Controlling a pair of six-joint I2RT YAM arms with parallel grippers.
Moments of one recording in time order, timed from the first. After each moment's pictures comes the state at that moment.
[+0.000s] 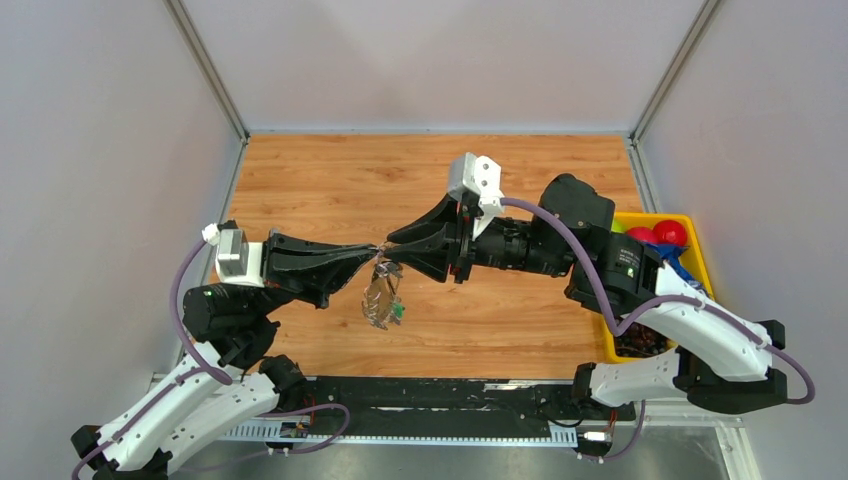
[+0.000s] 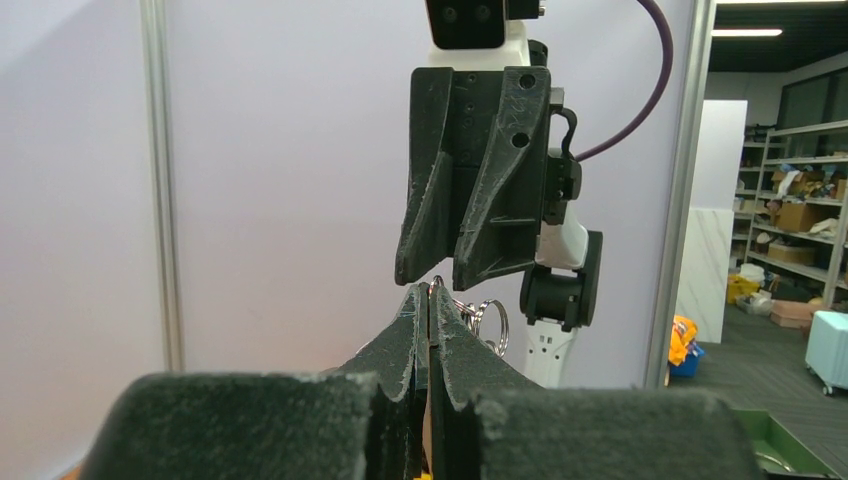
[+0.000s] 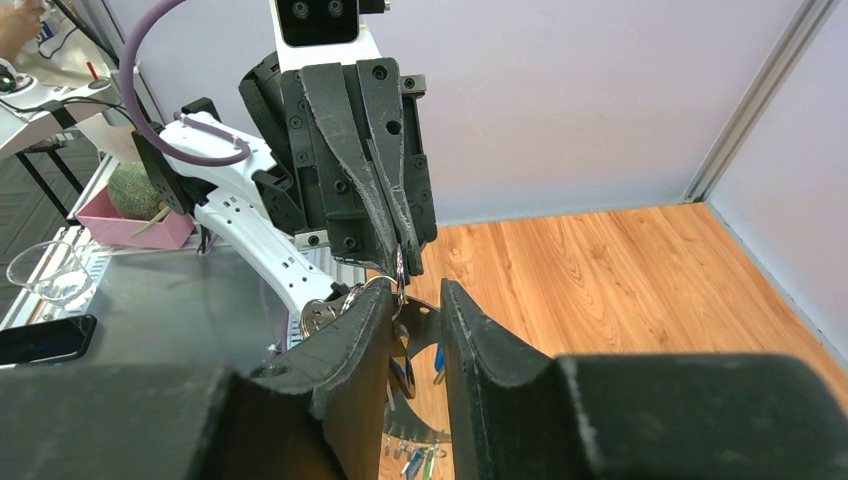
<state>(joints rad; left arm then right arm) -0.76 0.58 0.71 0.70 0.47 -0.50 1.22 1.22 1.70 -0.40 -0.21 0.00</state>
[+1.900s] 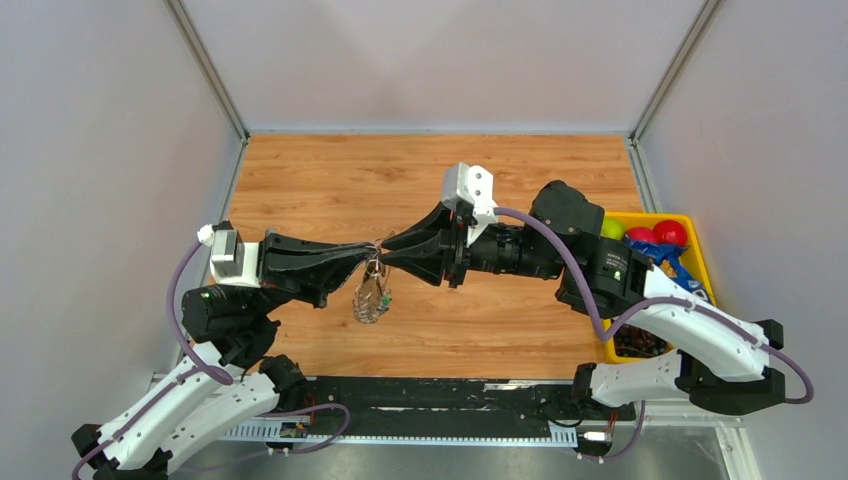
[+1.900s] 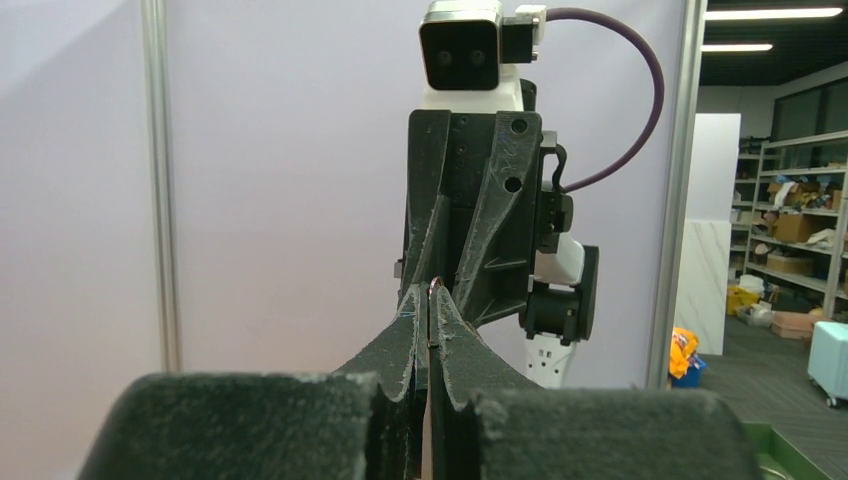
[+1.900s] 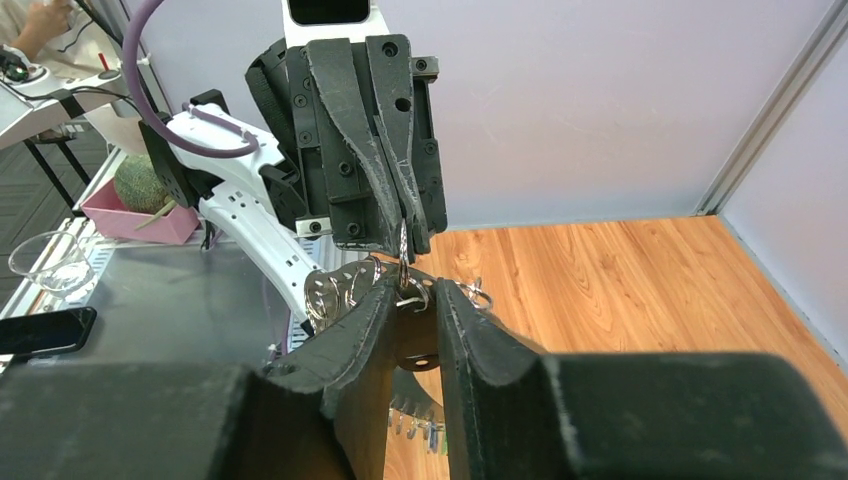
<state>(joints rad) -0.76 0.59 0.71 0.74 0.46 -0.51 1.22 1.20 1.61 -0.32 -0.24 -0.01</state>
